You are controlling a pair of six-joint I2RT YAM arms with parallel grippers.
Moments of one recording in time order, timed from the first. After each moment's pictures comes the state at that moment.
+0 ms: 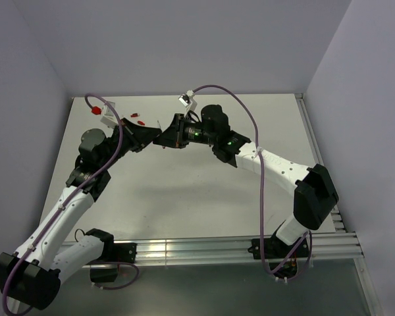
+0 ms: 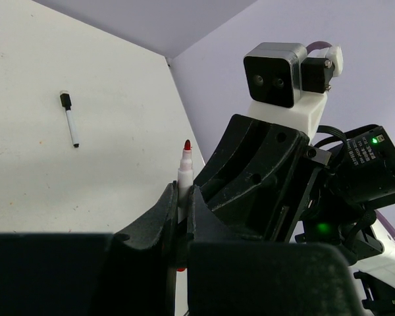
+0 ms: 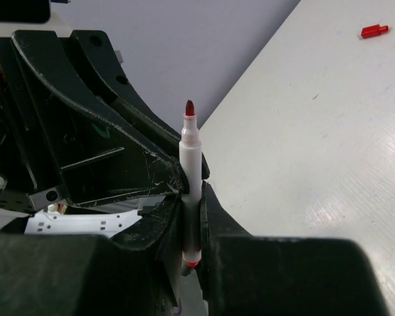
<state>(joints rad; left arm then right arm) -0.36 0.94 0.82 0.11 0.32 -0.93 0.76 1.58 1.26 0.20 -0.52 0.79</state>
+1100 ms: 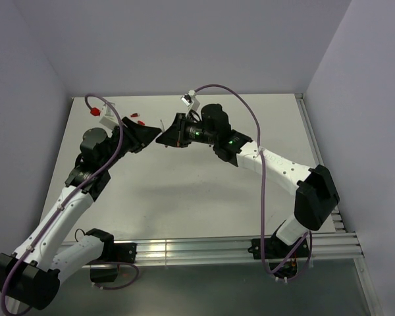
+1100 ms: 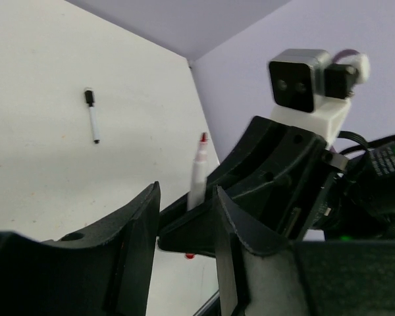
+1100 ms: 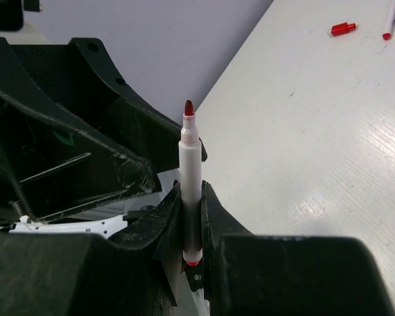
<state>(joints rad) -0.37 0.94 0.84 0.04 0.27 -0.91 0.75 1.58 1.27 0.12 -0.46 0.76</state>
